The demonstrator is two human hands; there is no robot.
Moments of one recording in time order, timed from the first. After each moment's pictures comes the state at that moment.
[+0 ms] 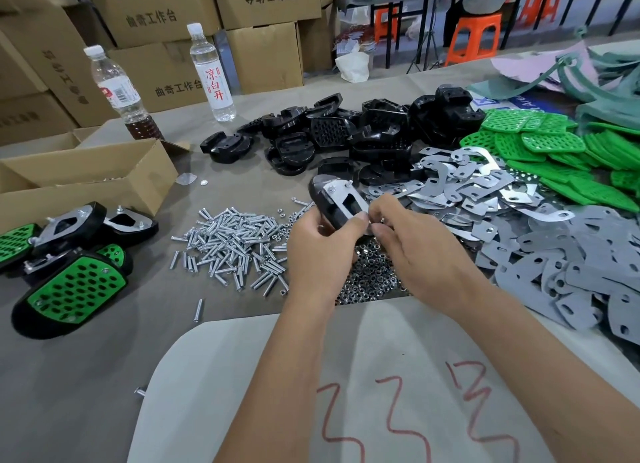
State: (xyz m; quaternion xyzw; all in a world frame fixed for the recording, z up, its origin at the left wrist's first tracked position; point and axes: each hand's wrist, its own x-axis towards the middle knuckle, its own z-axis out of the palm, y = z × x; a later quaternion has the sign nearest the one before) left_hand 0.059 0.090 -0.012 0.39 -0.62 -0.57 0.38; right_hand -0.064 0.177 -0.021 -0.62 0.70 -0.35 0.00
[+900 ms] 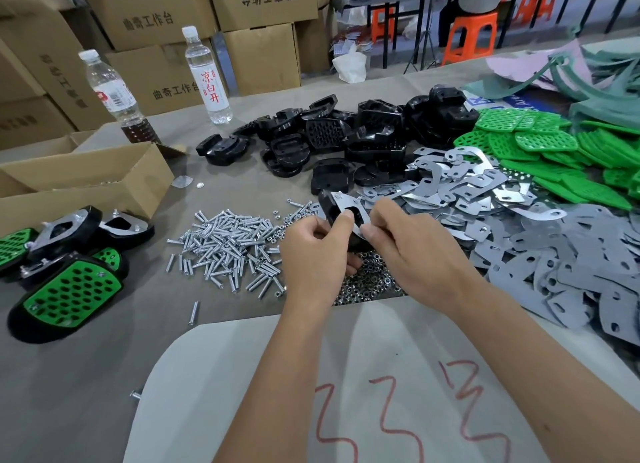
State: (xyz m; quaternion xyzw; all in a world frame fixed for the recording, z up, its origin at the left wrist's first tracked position) left_hand 0.054 0.090 -0.019 0.42 -0.60 -0.55 0.40; right_hand -0.068 0.176 -0.022 -0.61 0.71 -0.35 0.00
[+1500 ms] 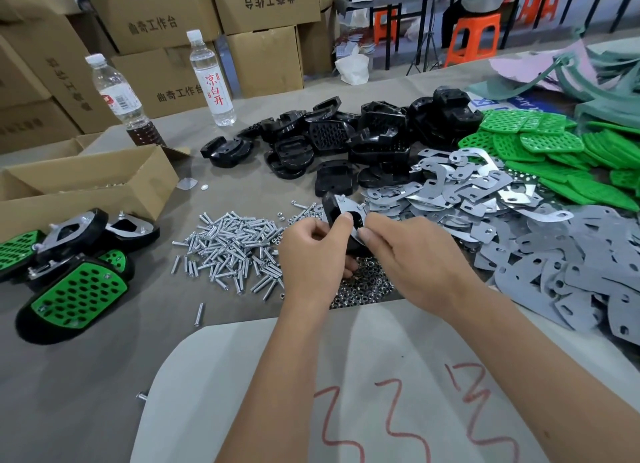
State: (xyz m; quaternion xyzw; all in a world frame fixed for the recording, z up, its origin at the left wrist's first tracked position) left_hand 0.059 0.084 -0.018 0.43 -0.61 -0.54 0.40; right_hand -0.060 0.173 -0.020 -0.62 0.72 -0.30 -0.04
